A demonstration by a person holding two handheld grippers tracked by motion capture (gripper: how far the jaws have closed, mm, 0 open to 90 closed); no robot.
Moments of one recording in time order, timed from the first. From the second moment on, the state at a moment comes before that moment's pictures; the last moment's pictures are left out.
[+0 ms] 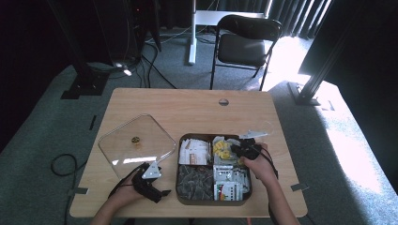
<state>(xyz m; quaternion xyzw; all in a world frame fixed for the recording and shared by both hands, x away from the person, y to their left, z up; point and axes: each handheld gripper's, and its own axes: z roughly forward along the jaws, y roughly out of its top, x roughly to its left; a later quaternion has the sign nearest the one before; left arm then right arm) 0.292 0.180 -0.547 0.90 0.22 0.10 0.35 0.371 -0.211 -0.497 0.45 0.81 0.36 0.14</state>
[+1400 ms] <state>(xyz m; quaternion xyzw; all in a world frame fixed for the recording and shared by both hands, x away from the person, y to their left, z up) 0.292 0.180 -0.547 0.90 0.22 0.10 0.35 0.355 -0.216 -0.441 0.42 0.77 0.44 0.18</state>
